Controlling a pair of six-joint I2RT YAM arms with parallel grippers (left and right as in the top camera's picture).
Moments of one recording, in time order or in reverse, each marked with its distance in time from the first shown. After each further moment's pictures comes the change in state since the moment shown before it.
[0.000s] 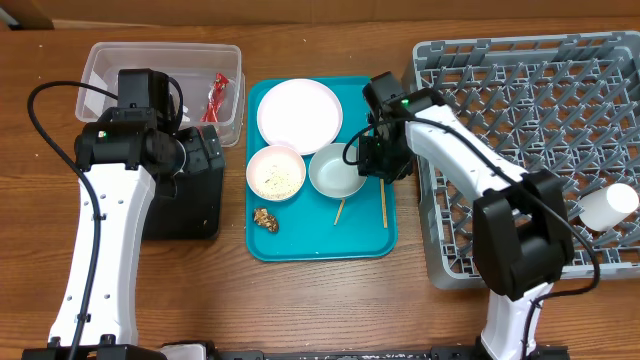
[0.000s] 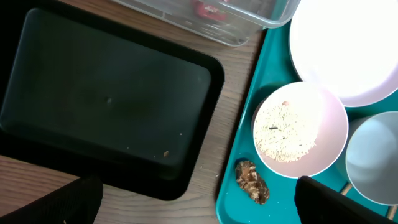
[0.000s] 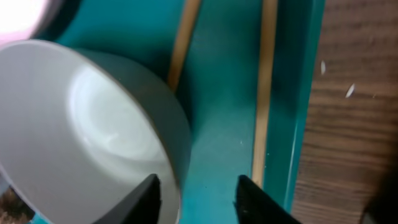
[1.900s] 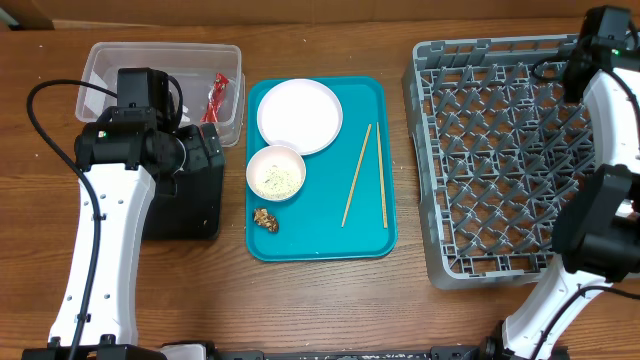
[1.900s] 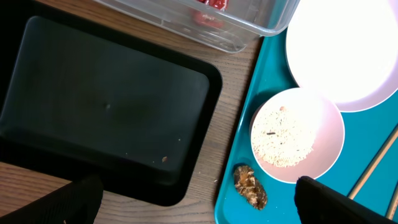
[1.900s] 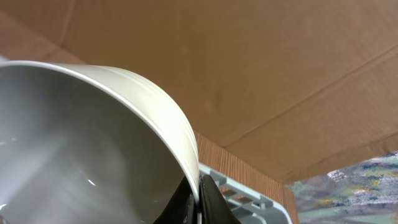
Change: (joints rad) left arm 0.000 0.000 0.000 0.020 0.000 0.000; right arm -0.700 0.066 0.289 0.166 1.386 -0.058
